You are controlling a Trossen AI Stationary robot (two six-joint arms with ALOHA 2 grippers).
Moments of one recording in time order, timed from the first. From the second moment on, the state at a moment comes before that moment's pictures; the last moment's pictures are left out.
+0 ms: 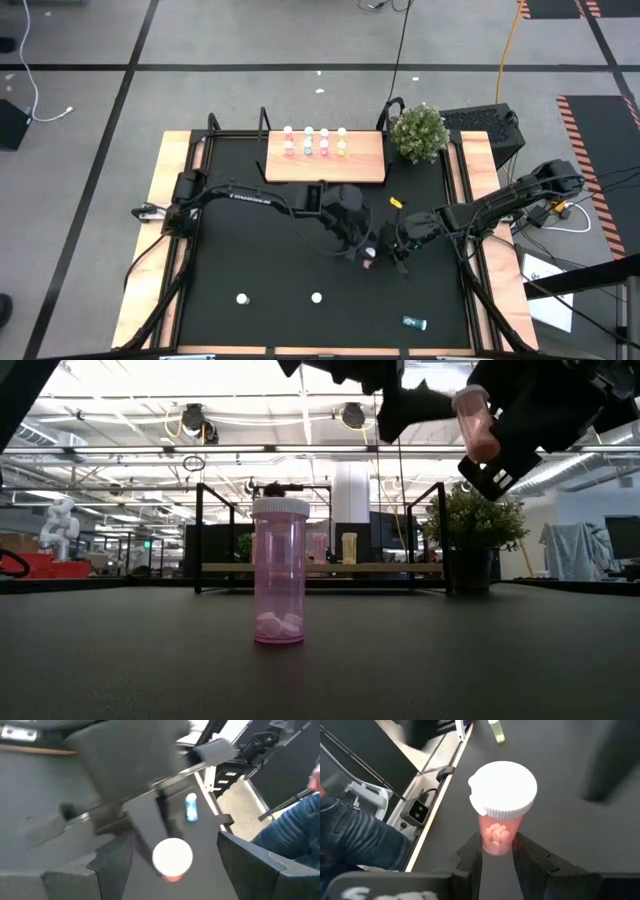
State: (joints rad) left arm -0.05 2.04 1.73 -0.27 0.43 -0.13; right arm 0.27 1.18 0.44 0.28 -0.19 0.42
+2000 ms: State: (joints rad) left arm 0.15 1.75 1.73 -0.55 0.16 0.00; right arm 0.17 0.91 0.44 0.02 0.16 0.36
